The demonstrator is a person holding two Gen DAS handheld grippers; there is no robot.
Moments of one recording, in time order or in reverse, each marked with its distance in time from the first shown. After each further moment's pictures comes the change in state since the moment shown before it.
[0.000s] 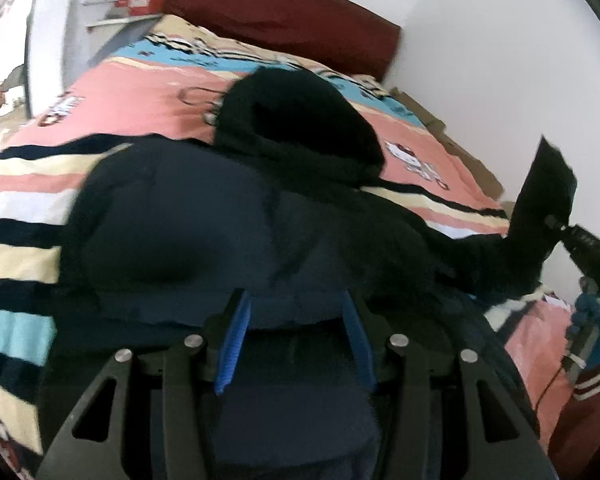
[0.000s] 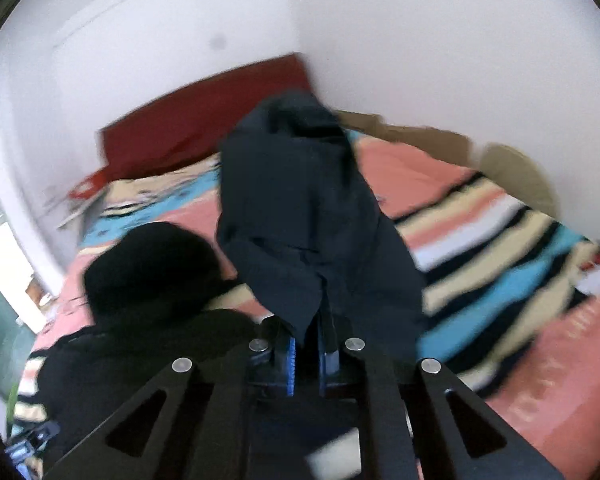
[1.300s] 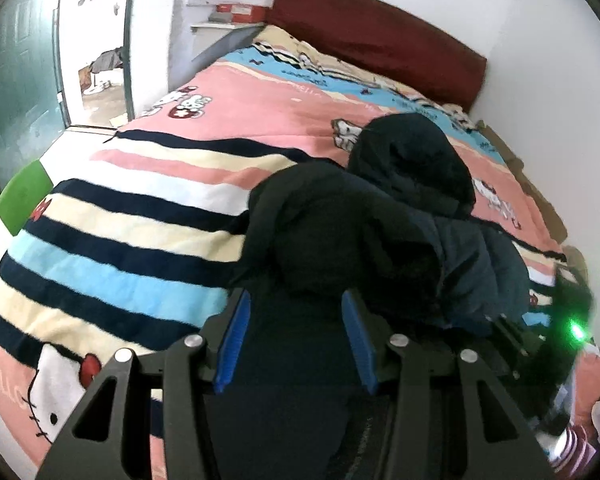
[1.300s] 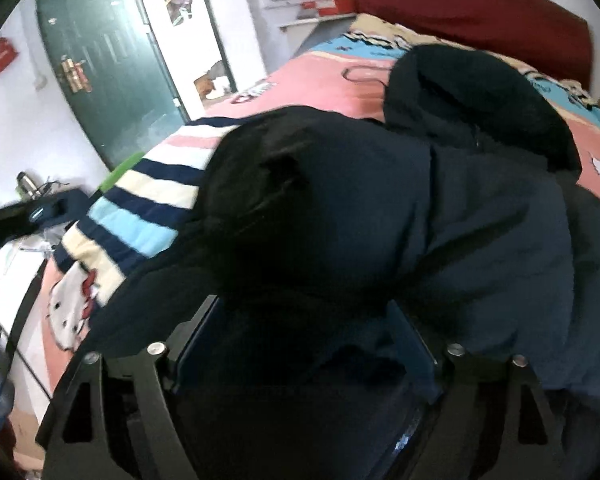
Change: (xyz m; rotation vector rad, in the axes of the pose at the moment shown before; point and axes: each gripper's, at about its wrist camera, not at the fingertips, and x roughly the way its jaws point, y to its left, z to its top) left arm -0.092 0.070 -0.003 -0.141 -0.022 0.274; right arm 0.031 0.277 -0.184 -0.575 0.457 0.553
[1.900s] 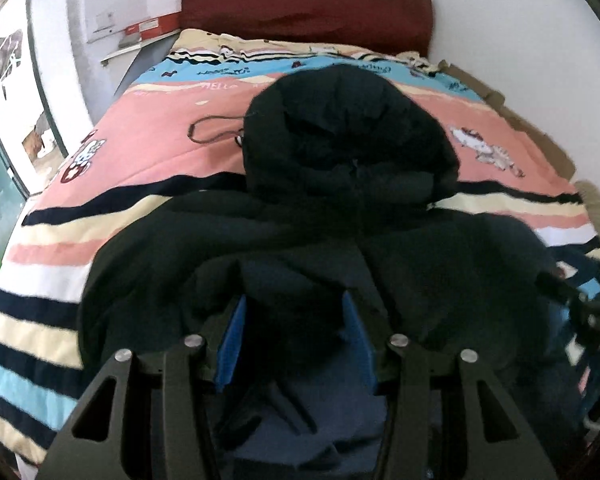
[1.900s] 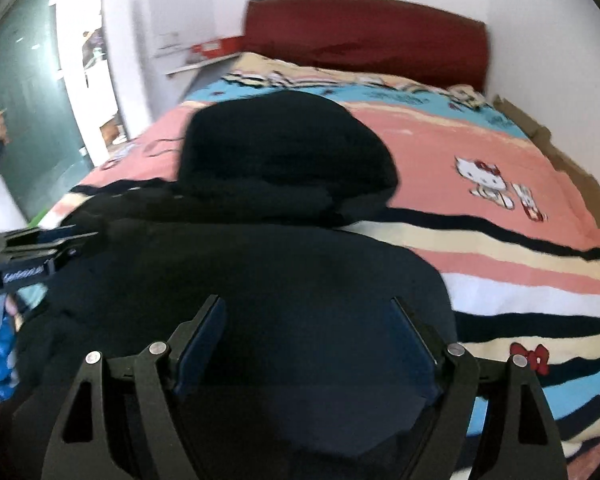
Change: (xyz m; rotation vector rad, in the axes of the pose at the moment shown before) left arm 0.148 -0.141 0.051 0.277 0.038 0.008; right arm -0.062 -0.190 0.021 0.153 -0.115 -0.334
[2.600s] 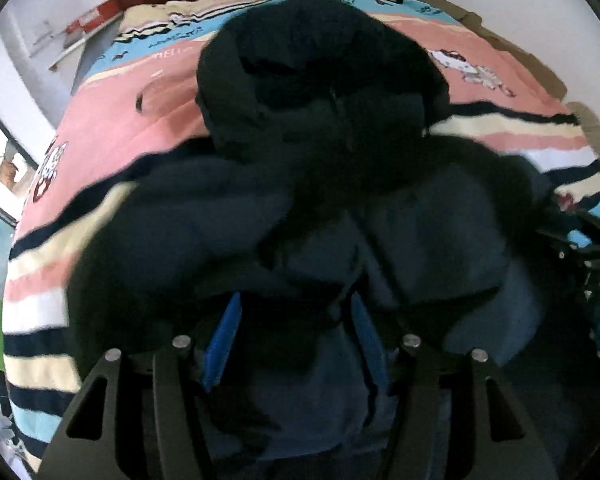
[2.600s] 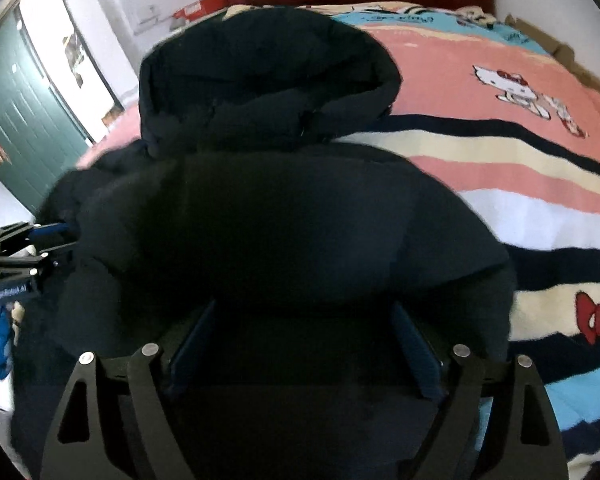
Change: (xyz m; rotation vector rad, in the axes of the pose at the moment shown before) left arm 0.026 -0.005 0.024 0.187 0.233 -0.030; right arm 0.063 -0.046 -0.027 0.129 0.199 0.169
